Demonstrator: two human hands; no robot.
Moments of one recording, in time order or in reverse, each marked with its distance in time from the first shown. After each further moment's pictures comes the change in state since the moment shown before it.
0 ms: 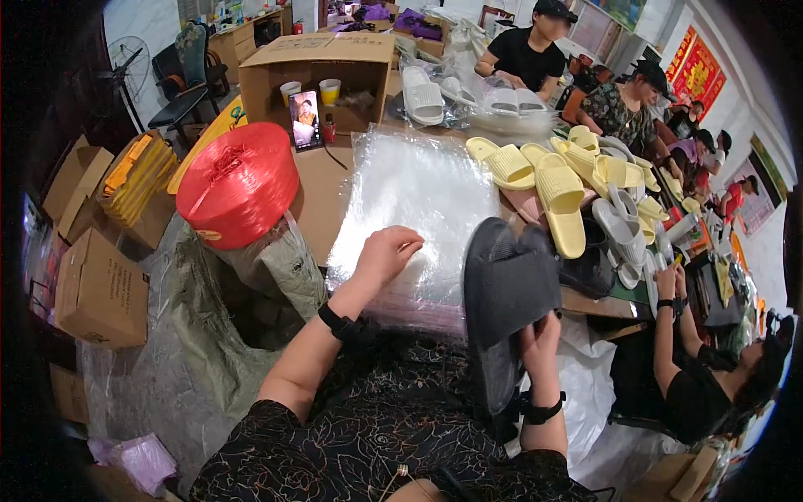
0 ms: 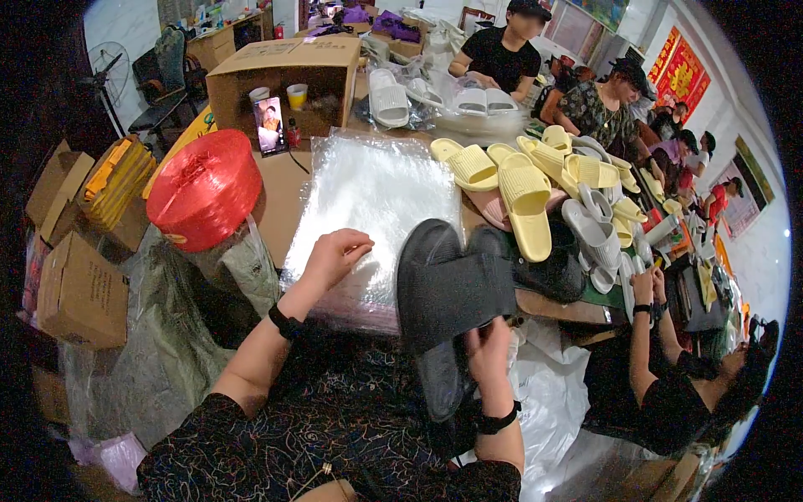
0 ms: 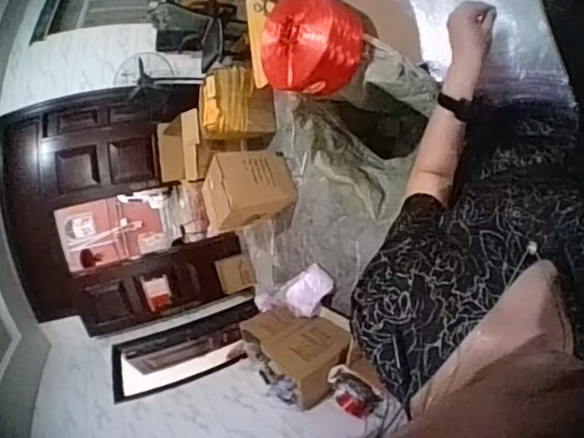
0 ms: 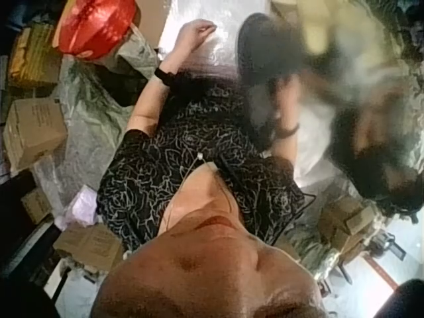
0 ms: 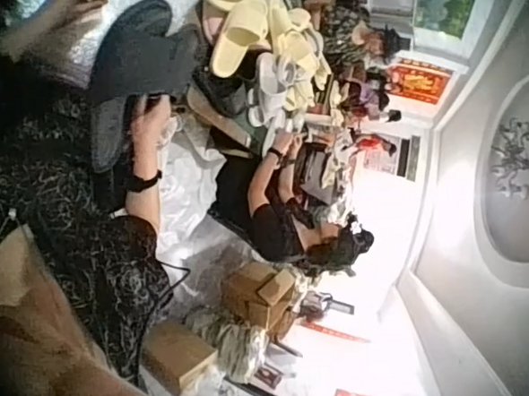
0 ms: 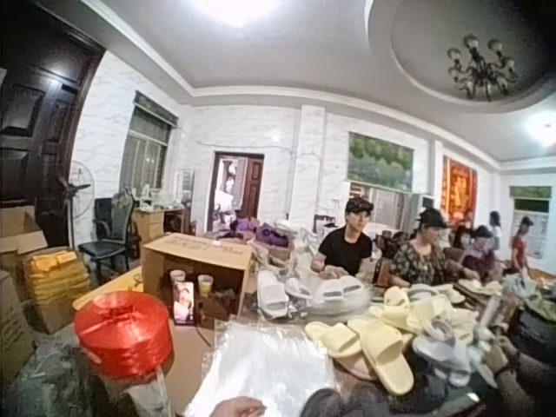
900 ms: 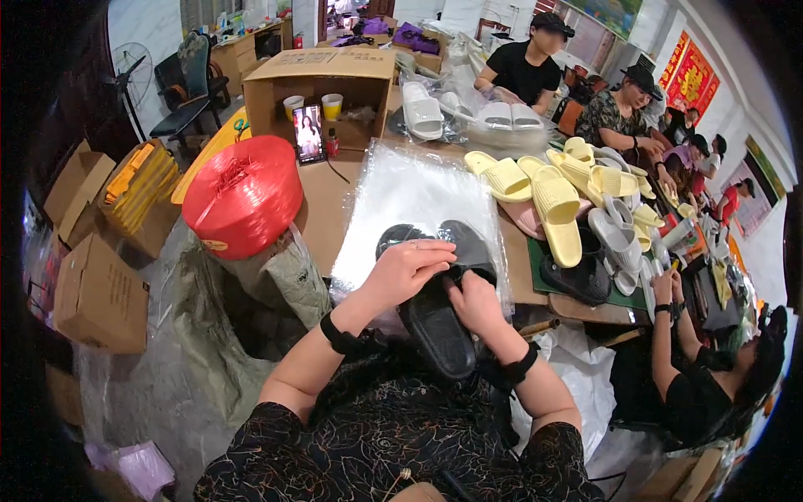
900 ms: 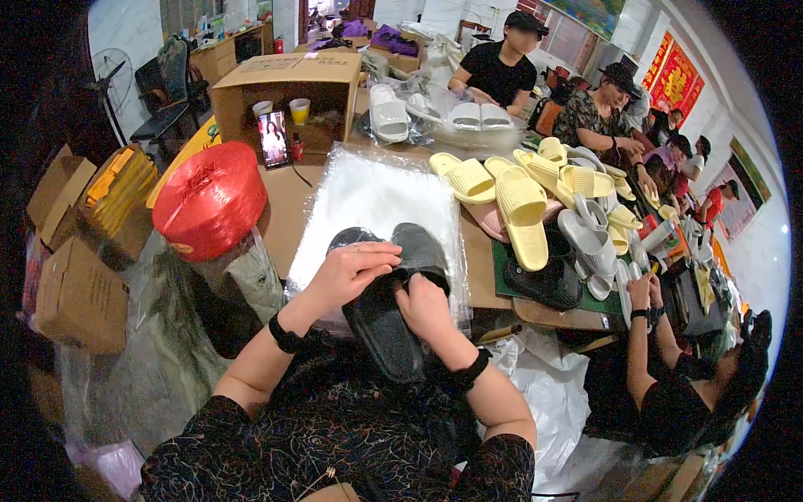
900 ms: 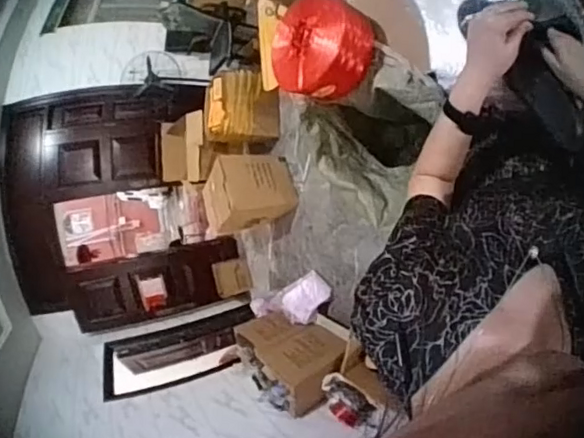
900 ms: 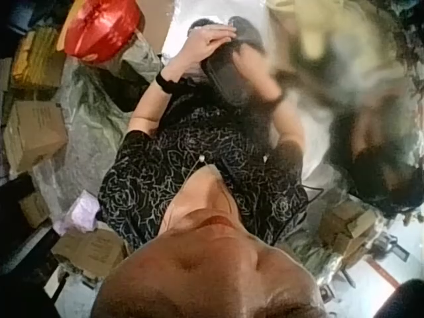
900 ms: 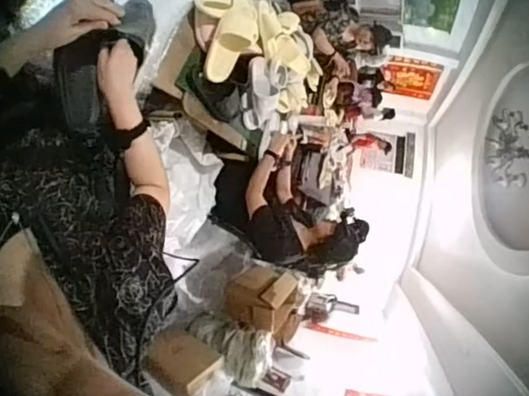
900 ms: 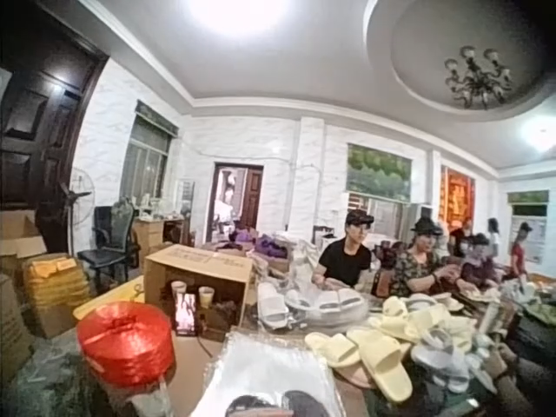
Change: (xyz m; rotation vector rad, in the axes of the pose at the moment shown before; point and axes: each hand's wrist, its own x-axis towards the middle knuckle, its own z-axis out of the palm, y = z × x) left_hand -0.005 0.053 -0.023 -0.140 -0.088 0.436; right_hand 0.066 -0.008 0.102 -0.612 -0.310 -0.244
